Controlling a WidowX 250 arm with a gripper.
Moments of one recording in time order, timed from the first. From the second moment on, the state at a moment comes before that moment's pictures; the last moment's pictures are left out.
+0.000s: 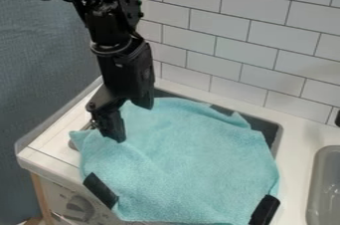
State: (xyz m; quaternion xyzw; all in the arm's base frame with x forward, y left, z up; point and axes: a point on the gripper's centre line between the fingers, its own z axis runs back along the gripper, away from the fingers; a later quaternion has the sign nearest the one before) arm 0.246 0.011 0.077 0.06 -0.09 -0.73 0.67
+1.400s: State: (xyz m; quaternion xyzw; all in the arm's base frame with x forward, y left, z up) arm 0.289 -0.063 0.087 0.08 -0.04 -0.96 0.27
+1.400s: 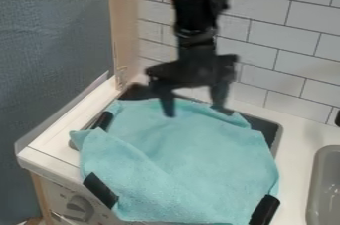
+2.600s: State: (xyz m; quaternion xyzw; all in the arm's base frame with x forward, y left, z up) arm 0.281 -0.169 0.019 0.01 0.02 -1.00 -0.05
